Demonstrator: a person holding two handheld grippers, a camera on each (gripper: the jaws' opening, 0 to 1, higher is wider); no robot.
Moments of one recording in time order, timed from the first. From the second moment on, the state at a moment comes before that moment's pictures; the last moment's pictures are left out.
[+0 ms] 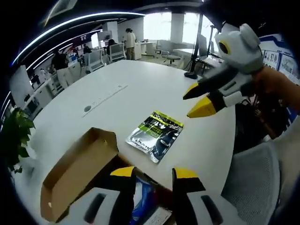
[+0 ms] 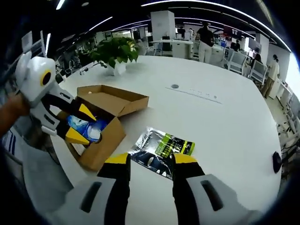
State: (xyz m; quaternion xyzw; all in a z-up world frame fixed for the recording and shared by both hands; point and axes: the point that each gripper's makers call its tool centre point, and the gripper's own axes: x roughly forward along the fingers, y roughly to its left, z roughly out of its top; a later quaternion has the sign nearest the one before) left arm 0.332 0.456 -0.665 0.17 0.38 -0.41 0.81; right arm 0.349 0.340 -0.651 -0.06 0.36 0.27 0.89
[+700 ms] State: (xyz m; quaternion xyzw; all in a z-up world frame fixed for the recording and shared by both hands) left arm 0.321 0.540 -0.659 0.16 0.38 -0.35 0.84; right arm 0.331 0.419 -0.644 -0.04 0.35 0.34 0.87
